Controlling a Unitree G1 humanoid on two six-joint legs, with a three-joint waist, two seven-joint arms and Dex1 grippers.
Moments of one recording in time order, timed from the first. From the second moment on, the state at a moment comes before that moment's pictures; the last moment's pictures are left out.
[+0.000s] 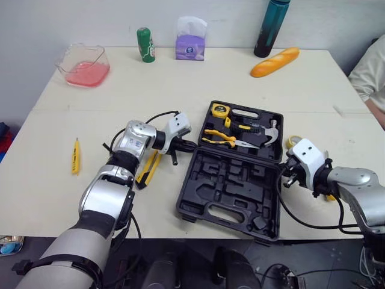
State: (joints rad) left arm -1.10 0.28 -0.14 1.04 0.09 0.05 -1.15; right arm -0.31 -0.86 -0.01 -0.17 0.23 0.74 0.73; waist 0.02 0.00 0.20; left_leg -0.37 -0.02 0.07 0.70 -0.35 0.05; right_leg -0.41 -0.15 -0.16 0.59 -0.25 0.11
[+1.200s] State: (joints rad) left arm -0.17 0.77 0.51 -0.26 -0.49 0.95 -1.13; right arm -0.10 -1.03 -0.49 -0.07 0.35 0.75 1.06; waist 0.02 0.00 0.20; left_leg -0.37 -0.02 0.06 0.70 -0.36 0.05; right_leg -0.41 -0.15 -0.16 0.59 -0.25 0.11
